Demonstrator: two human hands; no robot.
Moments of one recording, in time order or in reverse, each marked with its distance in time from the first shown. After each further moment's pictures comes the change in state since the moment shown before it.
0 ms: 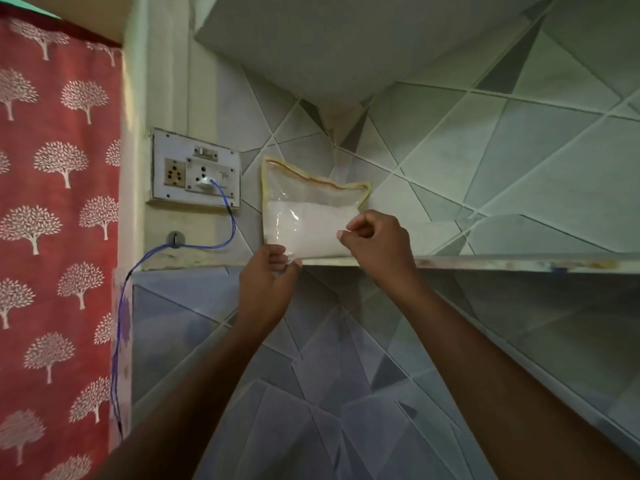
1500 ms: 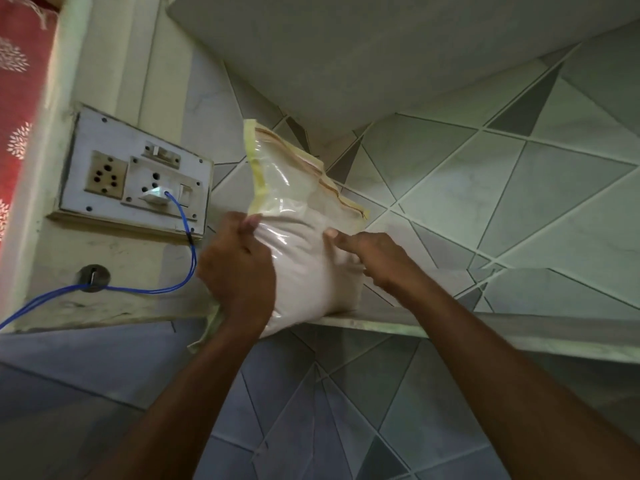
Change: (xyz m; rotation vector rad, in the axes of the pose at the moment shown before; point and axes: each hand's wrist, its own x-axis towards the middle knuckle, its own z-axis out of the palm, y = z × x) left_hand 0.147 -0.030 0.047 0.031 0.644 0.309; right_hand 0.137 0.046 0.065 -0.263 -0.240 0.180
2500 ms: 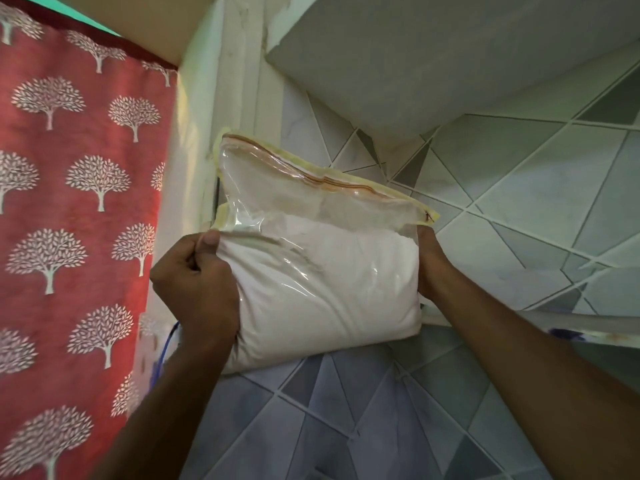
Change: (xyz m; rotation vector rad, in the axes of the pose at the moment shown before) left_hand 0.095 -0.053 -0.152 -0.228 0.077 -0.130; right_hand -0.010 -0.078 0.061 0.872 0.072 0.068
